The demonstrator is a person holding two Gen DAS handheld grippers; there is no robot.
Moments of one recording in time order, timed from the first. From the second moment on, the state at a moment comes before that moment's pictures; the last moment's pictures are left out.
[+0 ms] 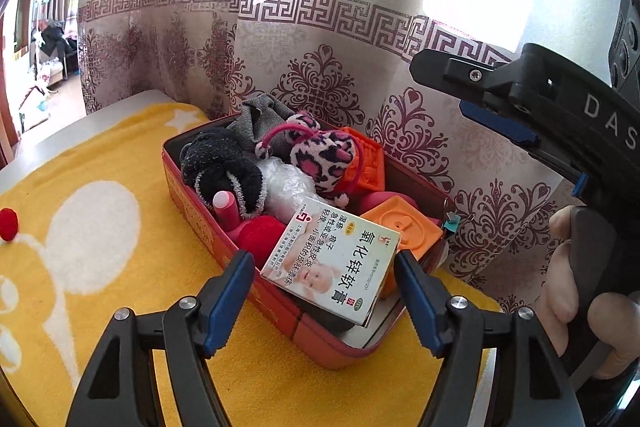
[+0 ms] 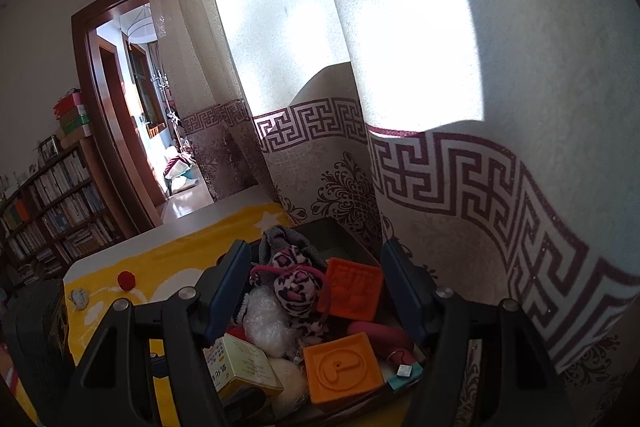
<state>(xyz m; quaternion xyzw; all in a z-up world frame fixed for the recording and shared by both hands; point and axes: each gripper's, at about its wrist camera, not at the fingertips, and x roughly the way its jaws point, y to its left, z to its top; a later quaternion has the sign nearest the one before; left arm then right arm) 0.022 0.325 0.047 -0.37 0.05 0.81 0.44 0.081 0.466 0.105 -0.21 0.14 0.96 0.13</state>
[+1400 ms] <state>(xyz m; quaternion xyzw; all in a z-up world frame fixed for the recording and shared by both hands) 0.029 0.299 0.041 -0.39 0.03 0.80 0.45 0.085 0.457 0.091 -0.22 0.15 0.96 0.12</state>
